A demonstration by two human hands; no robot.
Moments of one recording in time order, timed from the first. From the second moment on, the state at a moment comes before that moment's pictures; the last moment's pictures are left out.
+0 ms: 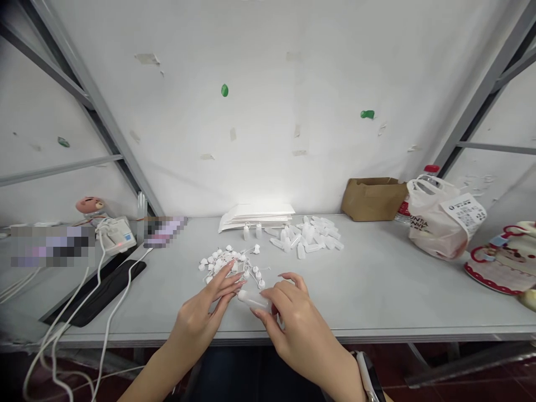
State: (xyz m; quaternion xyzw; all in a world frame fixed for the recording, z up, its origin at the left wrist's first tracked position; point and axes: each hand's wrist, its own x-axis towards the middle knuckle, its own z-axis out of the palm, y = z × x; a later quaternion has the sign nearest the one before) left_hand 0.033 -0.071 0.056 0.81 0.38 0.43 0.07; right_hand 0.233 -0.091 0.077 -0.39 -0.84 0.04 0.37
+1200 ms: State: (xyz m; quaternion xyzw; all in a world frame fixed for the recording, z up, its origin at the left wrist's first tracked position) left_hand 0.013 -0.063 0.080 0.84 0.36 0.39 0.07; right_hand 0.238 -0.082 0.081 -0.46 -0.76 0.26 0.40
